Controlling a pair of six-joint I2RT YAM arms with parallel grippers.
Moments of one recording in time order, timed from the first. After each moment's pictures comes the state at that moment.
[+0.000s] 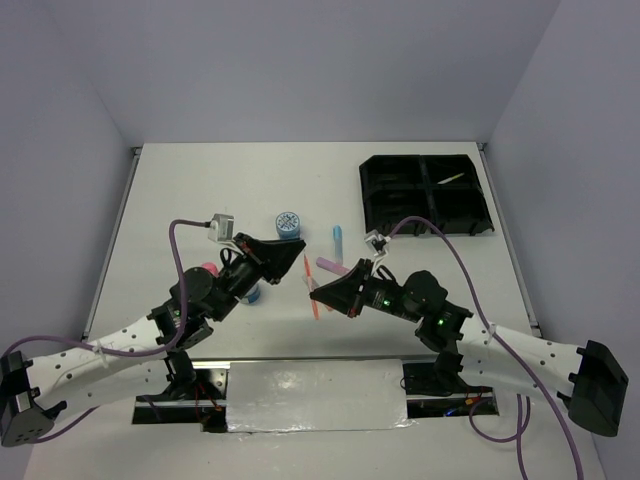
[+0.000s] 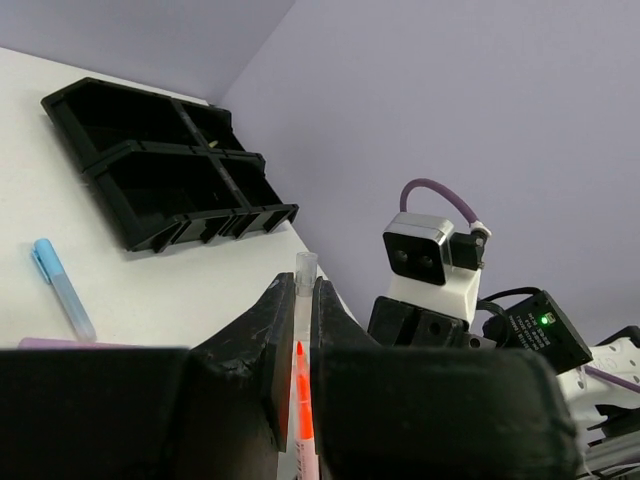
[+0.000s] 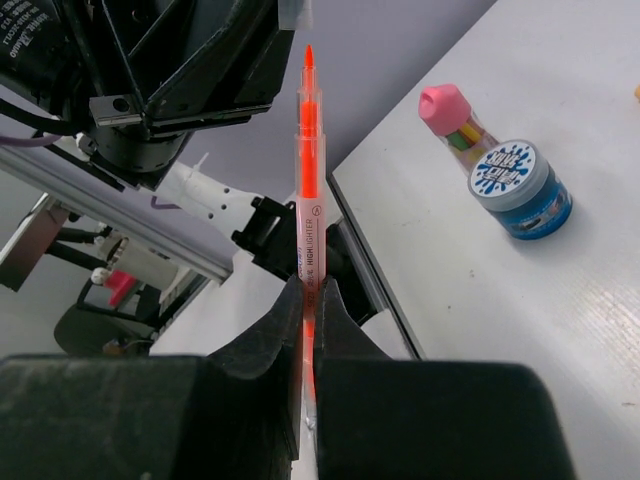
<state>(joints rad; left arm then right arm) -0.99 0.78 0.56 0.44 -0.31 -0.71 0.97 0.78 0.37 0.51 -0.22 0.79</state>
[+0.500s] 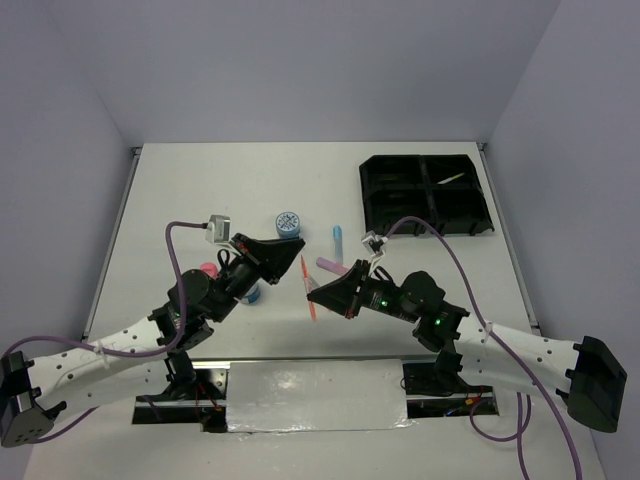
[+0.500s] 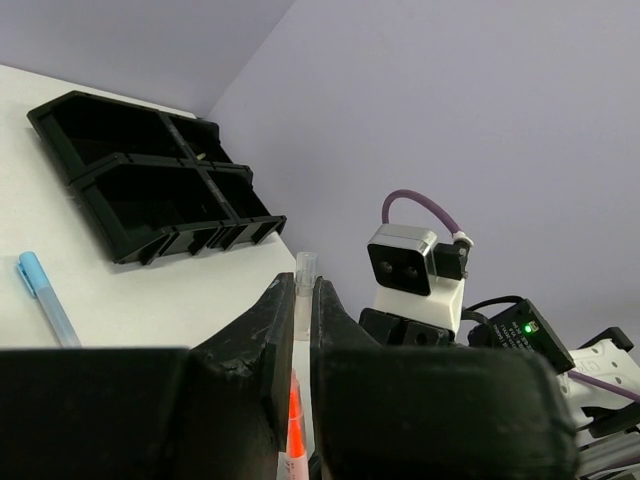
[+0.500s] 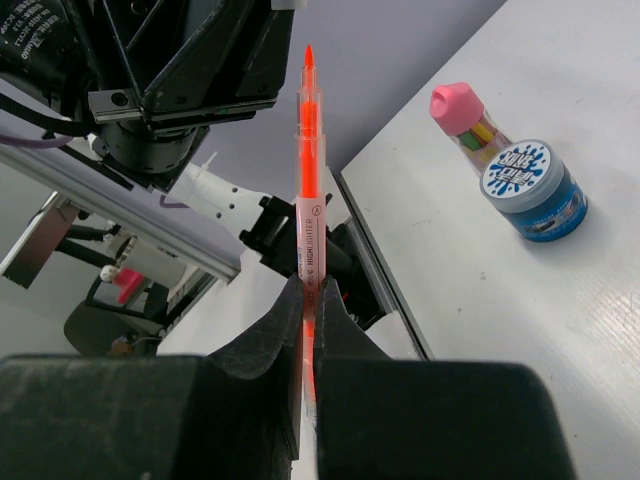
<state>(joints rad) -0.99 0.77 0.54 0.50 -0.31 -0.71 0.99 0.81 0.37 0.55 -0.22 0.81</state>
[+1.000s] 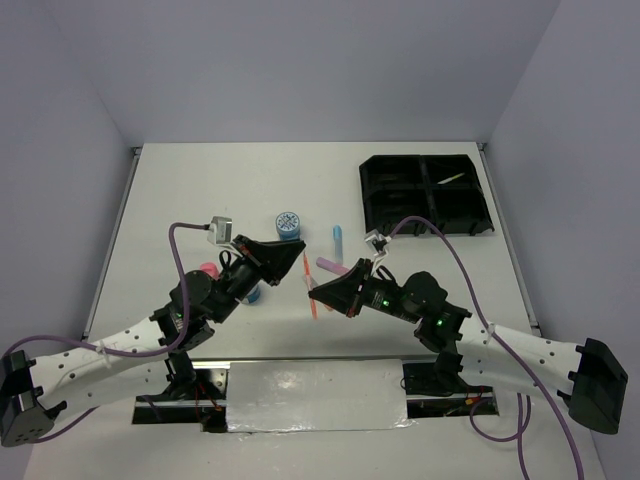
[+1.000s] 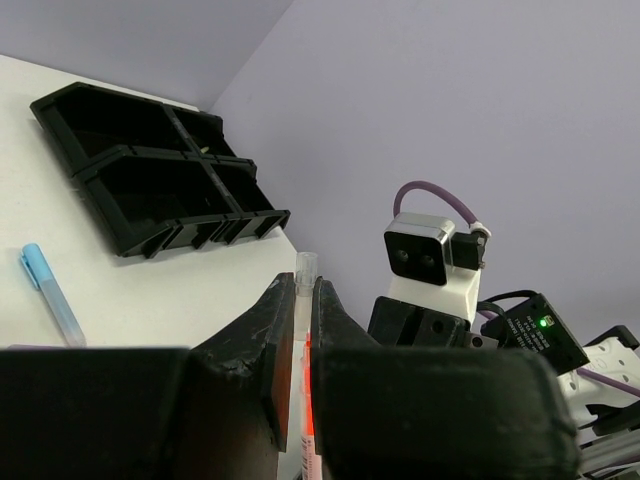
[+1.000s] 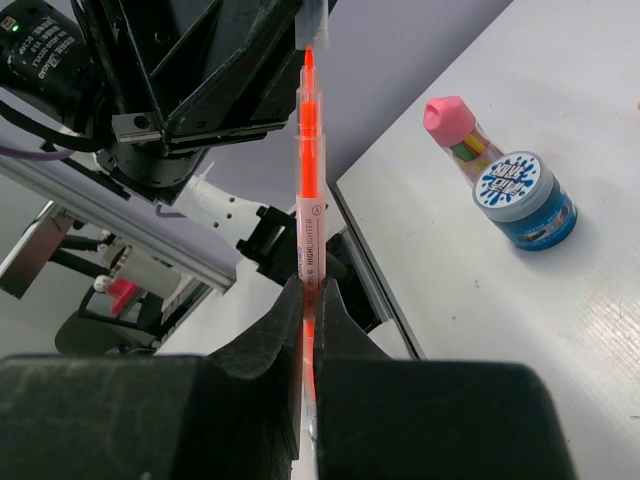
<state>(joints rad) -0.99 0.78 0.52 0.51 -0.30 -0.71 0.99 0.79 0.37 0.55 -0.19 0.80</state>
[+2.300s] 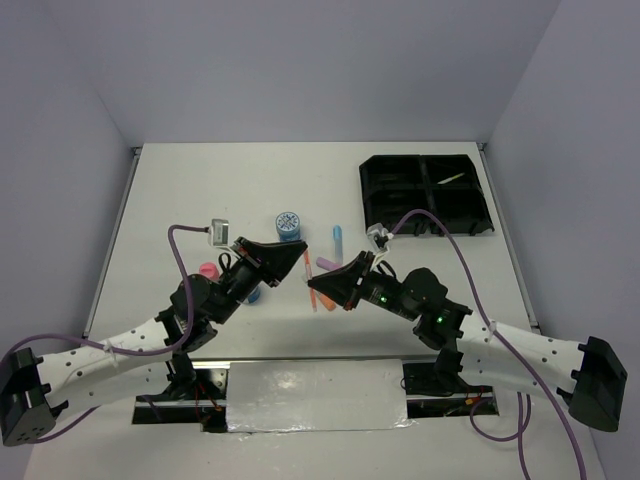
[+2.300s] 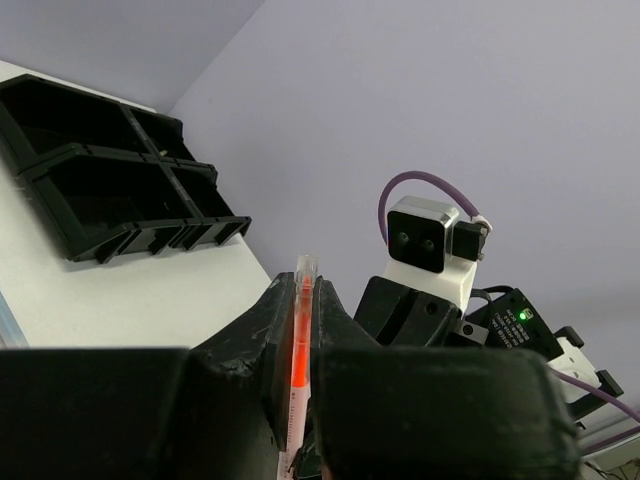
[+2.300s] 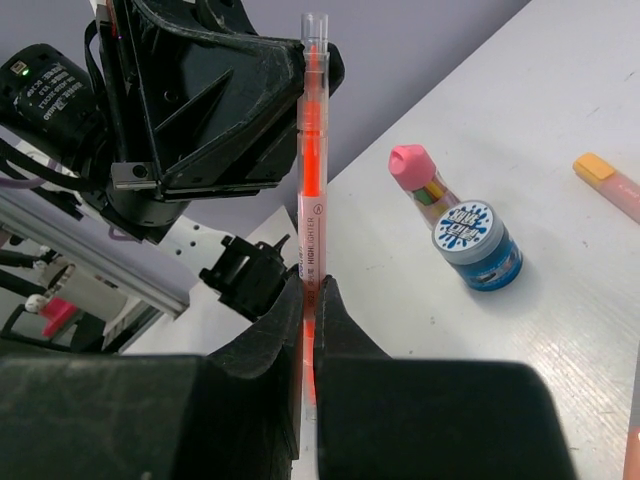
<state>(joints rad) -0.98 0.80 0.46 0.64 -0.26 -0.80 1.00 0.80 0.43 0.51 -0.10 0.68</state>
